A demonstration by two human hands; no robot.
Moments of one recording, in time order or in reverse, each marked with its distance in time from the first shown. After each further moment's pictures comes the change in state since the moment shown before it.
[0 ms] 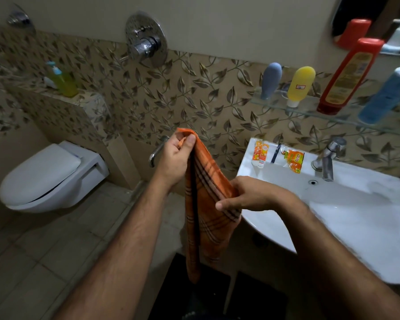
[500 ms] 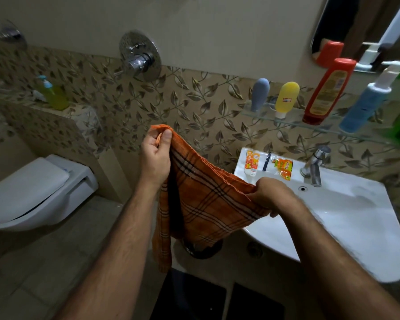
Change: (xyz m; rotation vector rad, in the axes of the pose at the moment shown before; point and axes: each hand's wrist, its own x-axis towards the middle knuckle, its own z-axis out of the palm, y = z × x) left_hand 0.010 0.027 -0.022 0.117 0.206 0.151; right_hand 0.004 0.038 -0.010 -0.160 0.377 0.701
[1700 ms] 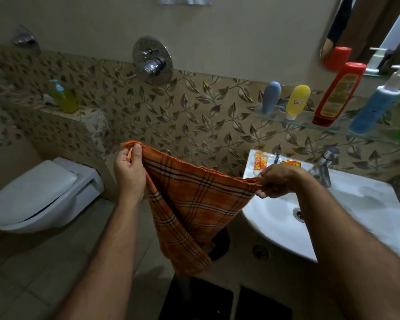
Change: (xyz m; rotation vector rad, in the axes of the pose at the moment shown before) left_hand 0.004 -0.051 -0.089 -0.003 0.281 -0.114; right_hand 0.008 -0.024 -0.039 0.521 -0.444 0.029
